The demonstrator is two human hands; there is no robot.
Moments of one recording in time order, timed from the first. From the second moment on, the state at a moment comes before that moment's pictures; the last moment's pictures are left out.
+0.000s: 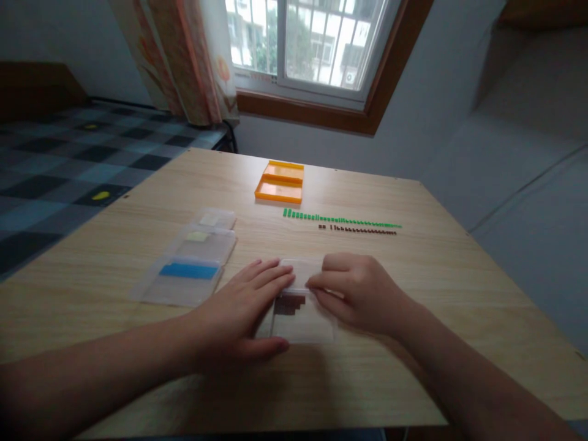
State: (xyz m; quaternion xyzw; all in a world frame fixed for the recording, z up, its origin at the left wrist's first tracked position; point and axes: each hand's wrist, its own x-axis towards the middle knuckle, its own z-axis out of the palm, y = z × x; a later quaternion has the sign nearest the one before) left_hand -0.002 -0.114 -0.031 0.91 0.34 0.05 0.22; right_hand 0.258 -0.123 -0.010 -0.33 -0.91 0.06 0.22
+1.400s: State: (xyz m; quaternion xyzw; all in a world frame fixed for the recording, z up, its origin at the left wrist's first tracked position) left_hand -0.002 -0.115 -0.028 0.92 0.34 0.04 0.21; right_hand 0.281 -0.080 -0.038 -0.59 -0.74 0.23 0.23
